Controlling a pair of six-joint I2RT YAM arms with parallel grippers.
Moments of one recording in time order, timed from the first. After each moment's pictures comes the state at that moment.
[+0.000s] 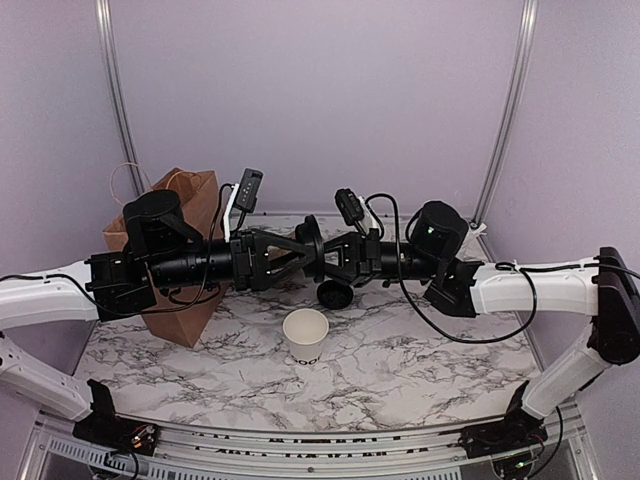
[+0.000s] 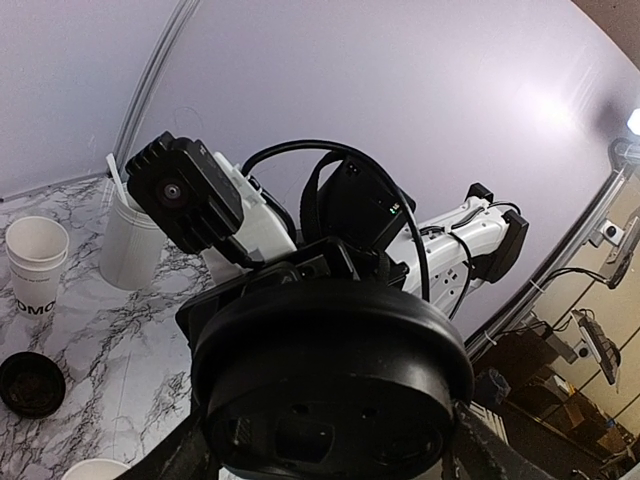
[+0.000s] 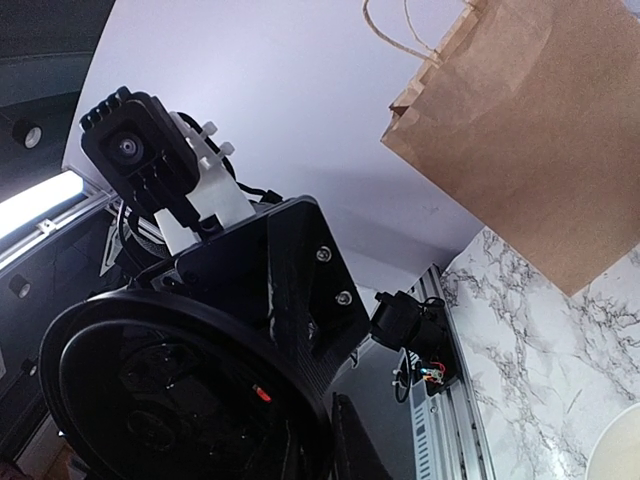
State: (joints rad) left arm -1.03 1.21 0.97 0.24 0.32 -0.56; right arm 0.86 1.49 0.92 0.75 -0.78 1.12
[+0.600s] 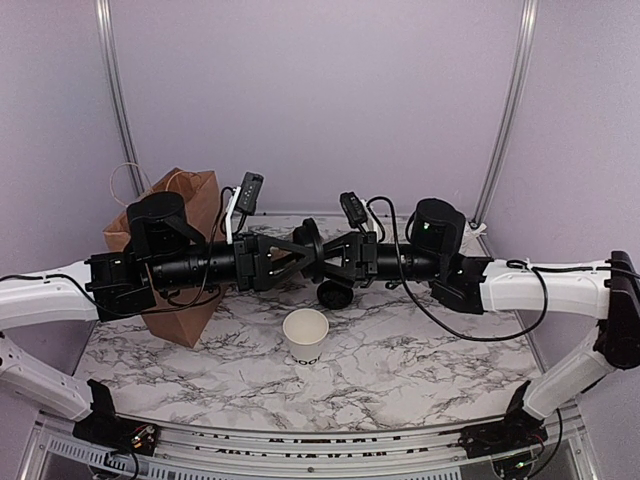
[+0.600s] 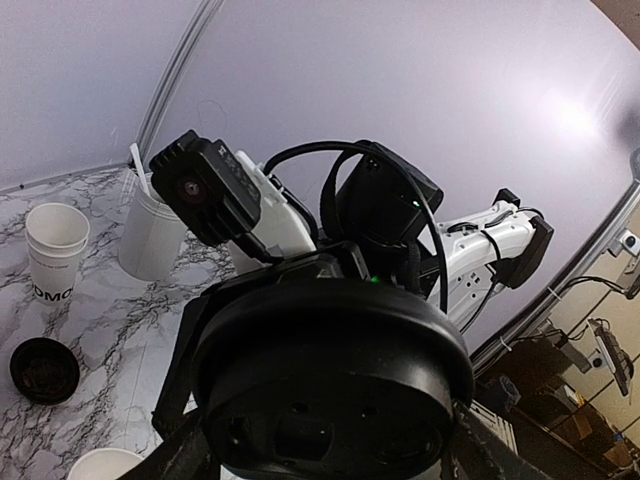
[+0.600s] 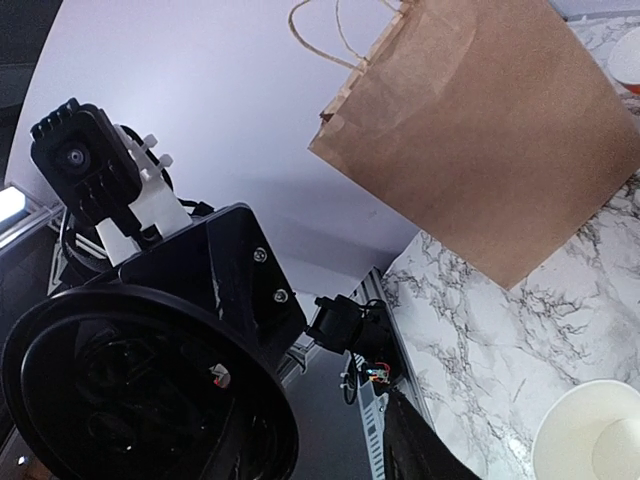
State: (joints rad) left arm -1.04 1.21 0.97 0.20 0.27 -0.57; right arm 0.85 1.45 0.94 0.53 -0.69 0.99
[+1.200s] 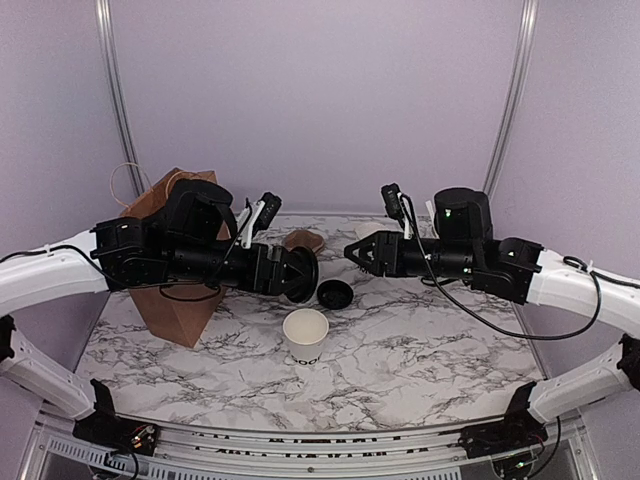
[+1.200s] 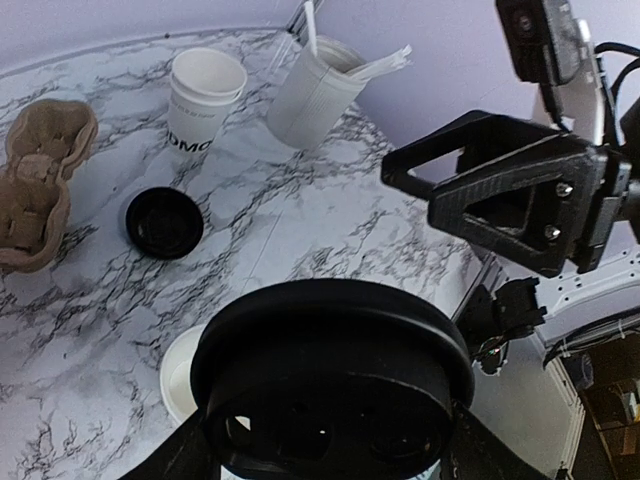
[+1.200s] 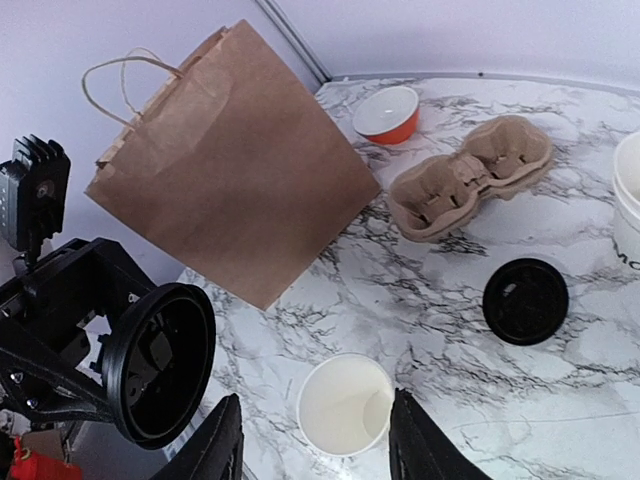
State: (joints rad) left arm -1.04 1.32 1.22 -0.41 0.08 -0.58; right arm 0.85 1.22 1.02 -0.13 -0.19 0.59
